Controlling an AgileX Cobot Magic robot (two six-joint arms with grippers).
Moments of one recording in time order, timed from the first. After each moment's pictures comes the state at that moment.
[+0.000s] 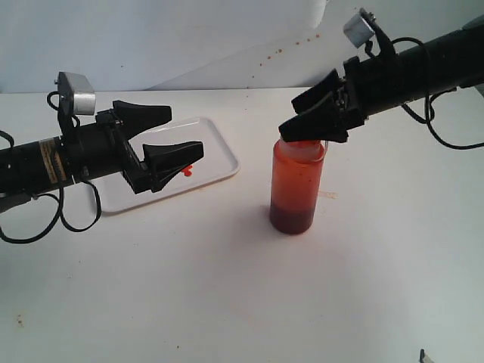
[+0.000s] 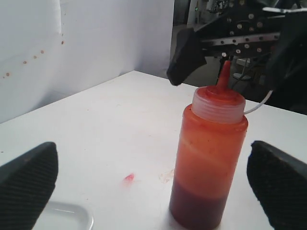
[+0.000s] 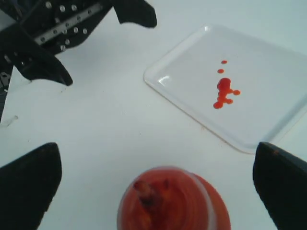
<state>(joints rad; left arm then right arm) -0.09 1.93 -0.83 1.08 -1.19 -0.62 0.07 1.99 -1.45 1.19 1.22 -1.60</state>
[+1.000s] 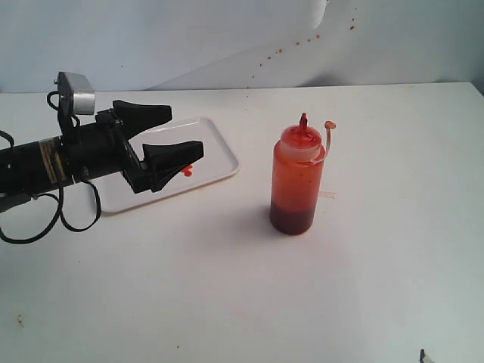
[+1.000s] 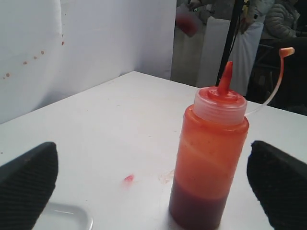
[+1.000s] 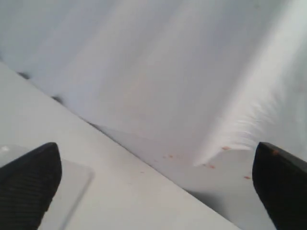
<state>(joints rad) -0.09 1.93 -0.83 1.08 -1.19 -0.62 0.07 1.43 -1.45 0.93 0.59 -1.20</state>
